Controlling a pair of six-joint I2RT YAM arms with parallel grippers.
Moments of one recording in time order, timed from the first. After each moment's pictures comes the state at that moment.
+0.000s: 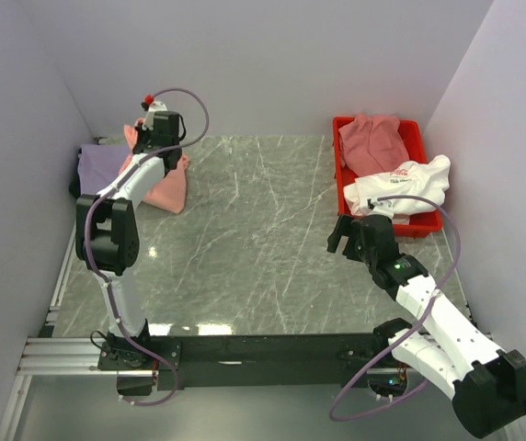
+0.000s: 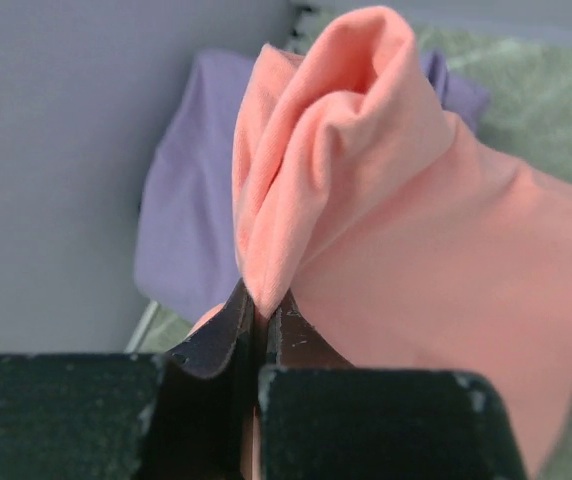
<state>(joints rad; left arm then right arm) -0.17 1.96 1.59 -0.21 -0.85 0.01 0.36 0.86 0.56 -0.35 0.19 0.52</state>
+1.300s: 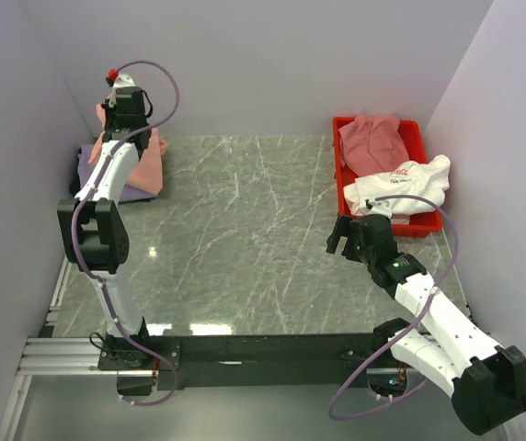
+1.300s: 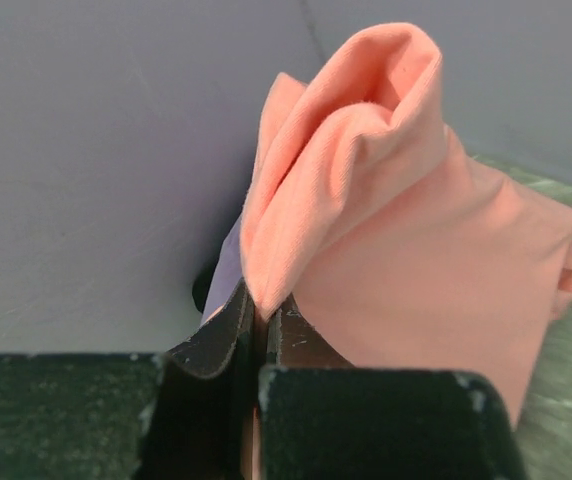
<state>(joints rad) -0.04 1.94 1.79 -0.23 -0.74 0.10 0.36 0.88 0.56 -0.35 0.18 0.51</state>
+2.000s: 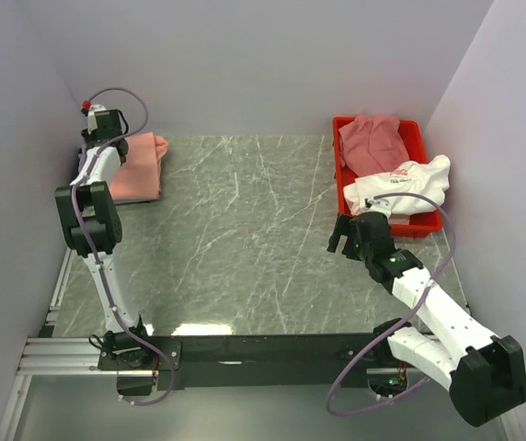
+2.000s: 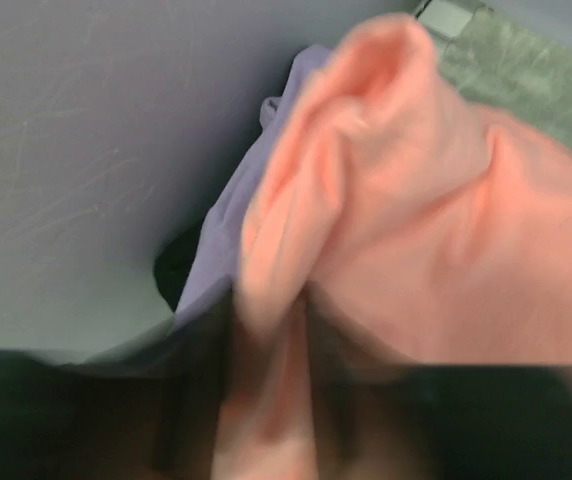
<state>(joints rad) 0.17 2.19 1.83 -0.26 -0.64 -0.06 0.35 0.94 0.57 -0.35 0.23 0.51</state>
